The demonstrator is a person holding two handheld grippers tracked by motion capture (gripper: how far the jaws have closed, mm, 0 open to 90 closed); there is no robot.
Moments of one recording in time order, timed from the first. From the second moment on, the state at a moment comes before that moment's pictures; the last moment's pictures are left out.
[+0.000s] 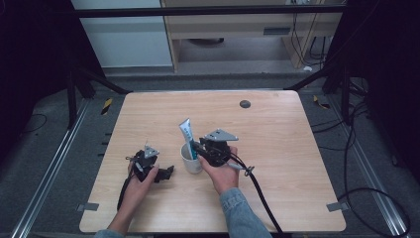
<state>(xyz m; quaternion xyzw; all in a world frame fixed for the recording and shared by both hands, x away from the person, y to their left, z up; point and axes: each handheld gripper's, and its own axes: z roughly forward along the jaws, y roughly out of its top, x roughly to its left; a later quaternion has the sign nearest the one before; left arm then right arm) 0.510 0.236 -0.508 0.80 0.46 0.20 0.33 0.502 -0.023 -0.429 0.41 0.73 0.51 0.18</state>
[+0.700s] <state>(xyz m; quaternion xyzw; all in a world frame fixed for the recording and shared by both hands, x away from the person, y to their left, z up) 0.510 0.236 -0.508 0.80 0.46 0.20 0.33 0.496 -0.038 -0.418 0.41 0.74 0.50 0.19</state>
